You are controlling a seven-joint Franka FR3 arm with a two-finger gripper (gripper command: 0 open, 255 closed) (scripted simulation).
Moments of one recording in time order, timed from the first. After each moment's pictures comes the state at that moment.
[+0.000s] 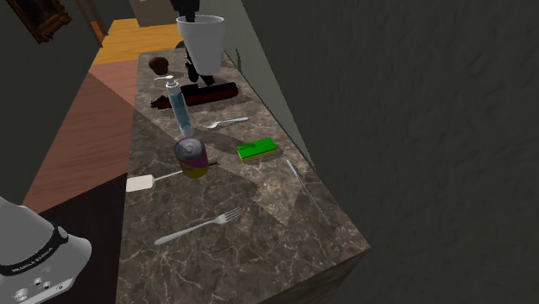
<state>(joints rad) 0.23 0.29 -0.07 -1.04 -0.05 1.25 0.00</state>
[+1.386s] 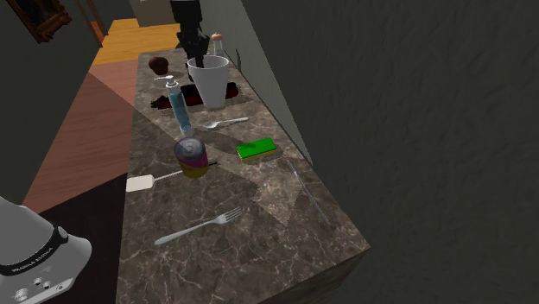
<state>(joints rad) 0.24 0.15 -0.07 -1.52 -0.06 1.60 0.03</state>
